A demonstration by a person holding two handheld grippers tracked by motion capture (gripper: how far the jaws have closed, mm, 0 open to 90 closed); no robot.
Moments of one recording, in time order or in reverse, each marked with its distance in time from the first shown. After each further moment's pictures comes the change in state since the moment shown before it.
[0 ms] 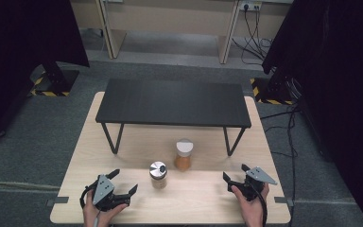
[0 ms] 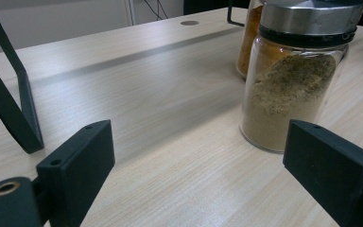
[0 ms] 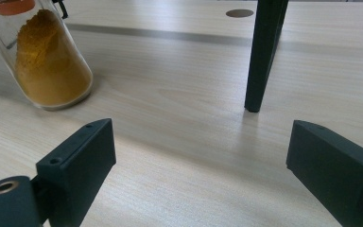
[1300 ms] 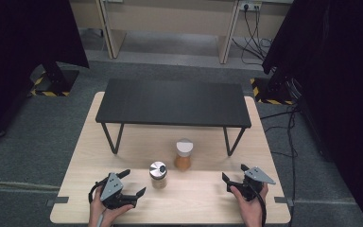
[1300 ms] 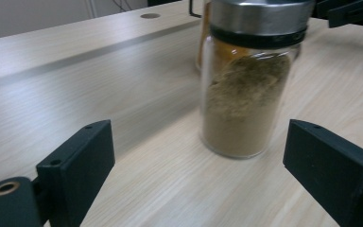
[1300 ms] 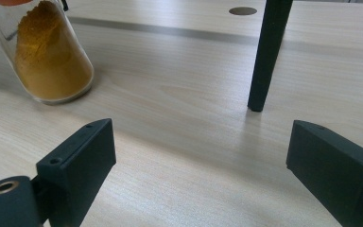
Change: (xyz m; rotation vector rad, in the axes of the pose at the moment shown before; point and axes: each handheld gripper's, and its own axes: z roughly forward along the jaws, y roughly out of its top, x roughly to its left) left arm 0.008 0.014 0.023 0.034 -0.164 0.030; right arm 0.004 0.002 0.001 0.013 -0.004 -0.025
